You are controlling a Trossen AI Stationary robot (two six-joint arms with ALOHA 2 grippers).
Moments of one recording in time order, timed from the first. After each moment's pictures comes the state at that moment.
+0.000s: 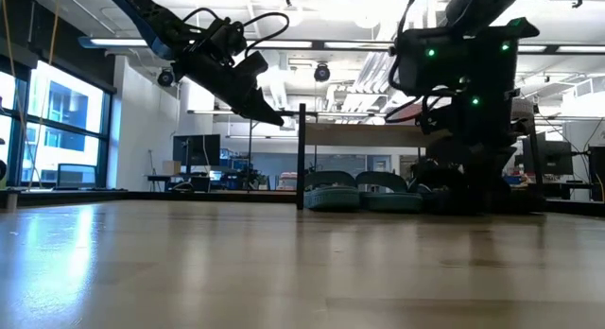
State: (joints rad) left arm 0.77 1.58 0.95 0.05 0.38 0.41; right arm 0.04 1.63 0.88 -0.91 0.38 0.99
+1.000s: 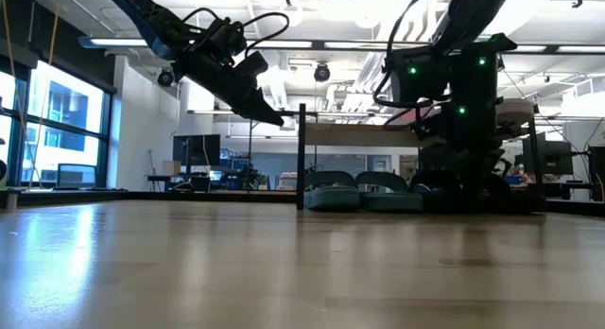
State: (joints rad) left arm 0.77 1.58 0.95 0.05 0.38 0.41; right arm -0.11 1.63 0.88 -0.91 0.38 0.88
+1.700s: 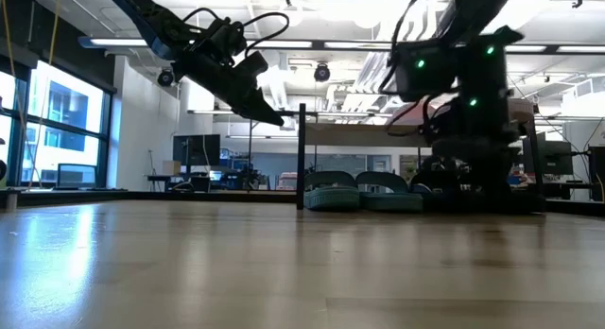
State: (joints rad) left arm 0.77 1.58 0.95 0.05 0.38 0.41; right arm -0.07 1.62 0.88 -0.95 0.20 0.87
